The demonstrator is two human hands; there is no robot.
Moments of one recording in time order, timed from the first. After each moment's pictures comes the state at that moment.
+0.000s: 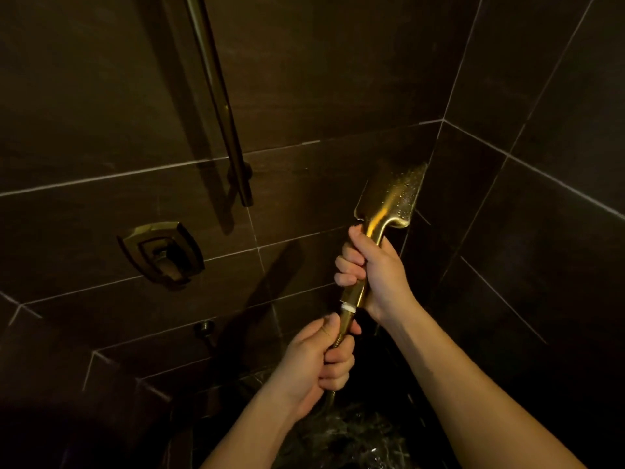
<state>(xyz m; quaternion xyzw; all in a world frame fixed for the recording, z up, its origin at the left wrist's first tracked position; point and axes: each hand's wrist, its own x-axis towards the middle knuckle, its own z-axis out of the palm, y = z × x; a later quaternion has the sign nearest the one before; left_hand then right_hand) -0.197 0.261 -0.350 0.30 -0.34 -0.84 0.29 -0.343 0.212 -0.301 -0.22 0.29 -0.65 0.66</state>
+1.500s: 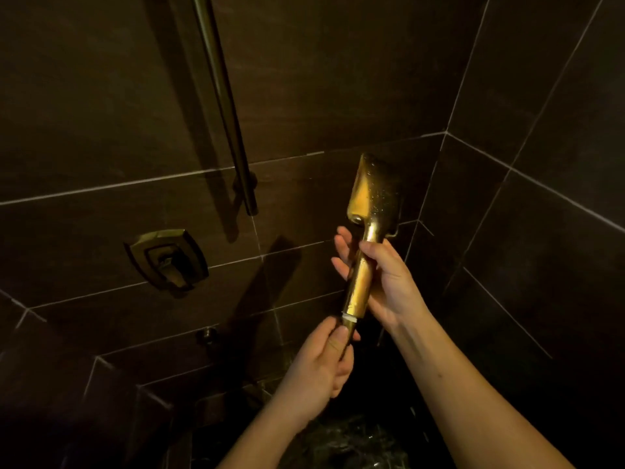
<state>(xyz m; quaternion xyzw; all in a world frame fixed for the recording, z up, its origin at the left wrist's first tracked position) -0.199 0.269 -0.328 0.39 -0.53 -0.70 0.27 -0.352 0.215 -0.291 -0.19 0.23 -0.67 0.68</state>
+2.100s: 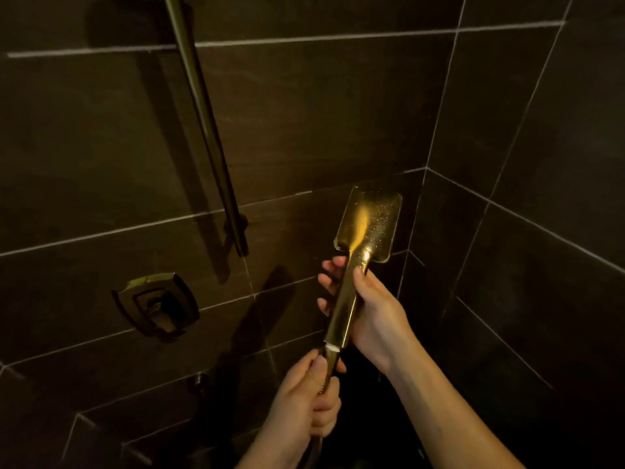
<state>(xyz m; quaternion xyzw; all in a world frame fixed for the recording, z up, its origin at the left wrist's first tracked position) -0.196 0.248 -0.322 0.37 -0.36 -0.80 0.31 -0.348 0.213 -0.280 -0.23 0.30 -0.66 0.65</state>
